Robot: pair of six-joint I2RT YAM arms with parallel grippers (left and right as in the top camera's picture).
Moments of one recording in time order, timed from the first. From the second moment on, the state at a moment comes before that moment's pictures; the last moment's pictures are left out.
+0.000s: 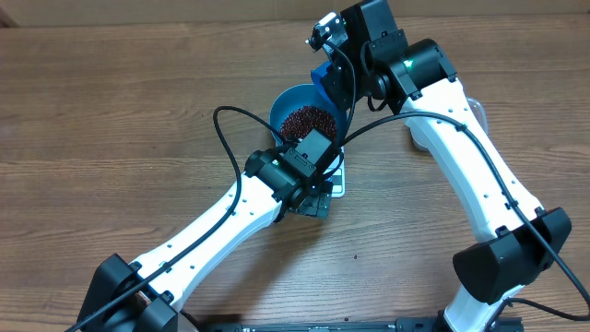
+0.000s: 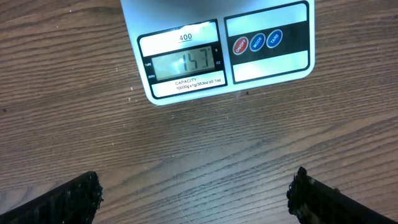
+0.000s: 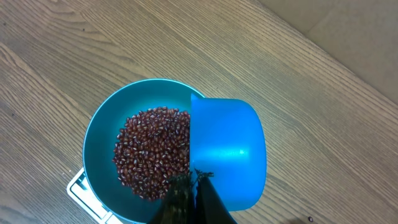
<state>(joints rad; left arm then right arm) -0.74 1.61 1.25 -0.98 -0.13 -0.53 0.45 1.88 1.95 -1.02 -0.07 -0.24</state>
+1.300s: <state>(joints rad) -0.74 1.61 1.25 -0.98 -0.13 -0.53 0.45 1.88 1.95 -1.01 -0.09 -0.24</state>
